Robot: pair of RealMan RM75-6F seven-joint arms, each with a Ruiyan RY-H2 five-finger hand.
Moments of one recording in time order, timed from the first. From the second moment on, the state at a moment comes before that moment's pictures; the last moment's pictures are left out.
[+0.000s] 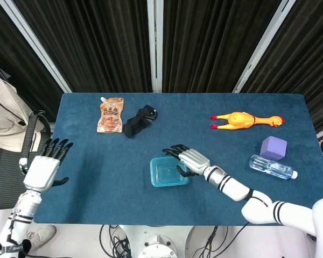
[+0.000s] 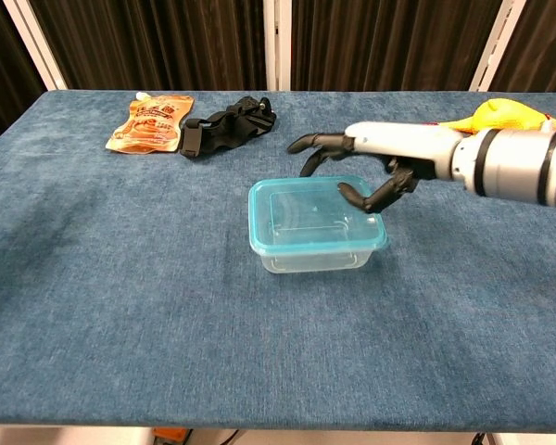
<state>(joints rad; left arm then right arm) -0.32 -1.19 -0.10 -1.71 1.49 1.24 0.30 0.82 -1.50 0.11 -1.35 -1.54 0.73 0.42</state>
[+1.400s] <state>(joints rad) -0.89 -1.75 -0.28 -1.51 0.94 0.83 0.61 0.43 -1.14 0.08 -1.66 -1.45 1.19 0.12</state>
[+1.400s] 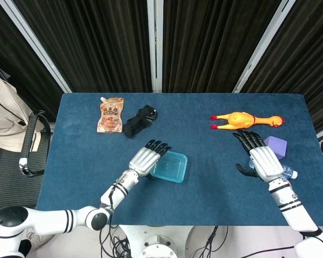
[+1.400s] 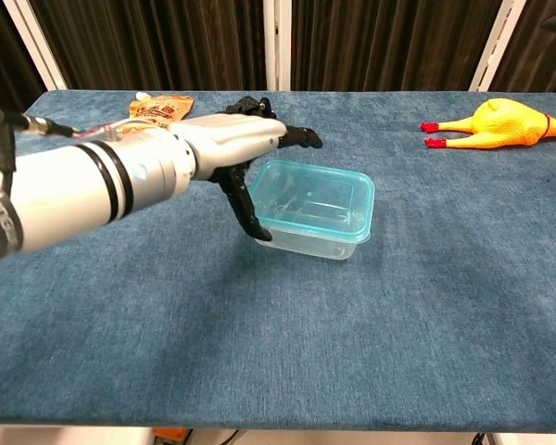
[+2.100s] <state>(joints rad) -1.12 -1.70 -0.27 -1.54 0.53 0.78 0.70 0.41 -1.15 0.05 -1.65 -1.53 1.20 0.15</state>
